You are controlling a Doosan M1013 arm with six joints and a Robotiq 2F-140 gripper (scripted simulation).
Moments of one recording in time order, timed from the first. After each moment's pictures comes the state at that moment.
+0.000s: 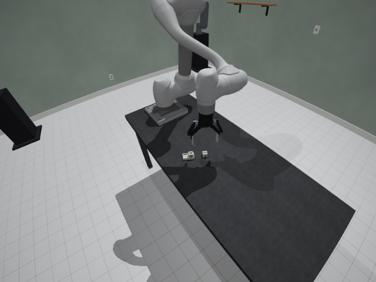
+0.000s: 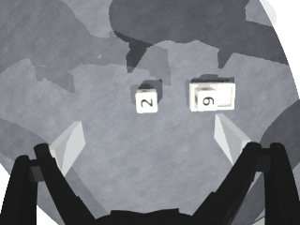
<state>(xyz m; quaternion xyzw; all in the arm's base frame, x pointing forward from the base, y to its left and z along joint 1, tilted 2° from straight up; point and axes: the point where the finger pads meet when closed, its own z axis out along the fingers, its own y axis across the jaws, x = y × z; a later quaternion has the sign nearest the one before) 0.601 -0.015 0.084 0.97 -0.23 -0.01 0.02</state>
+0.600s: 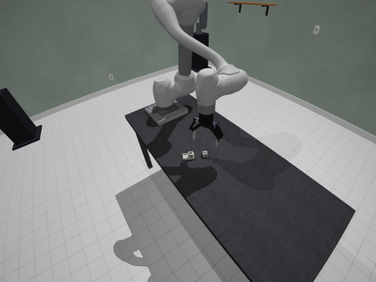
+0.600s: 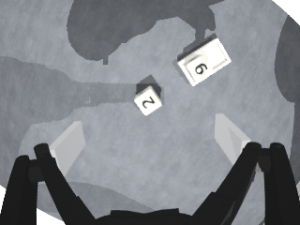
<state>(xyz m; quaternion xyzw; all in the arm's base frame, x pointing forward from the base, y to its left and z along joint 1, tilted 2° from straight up) 0.603 -0.012 0.083 0.88 -0.48 -0.01 0.02</state>
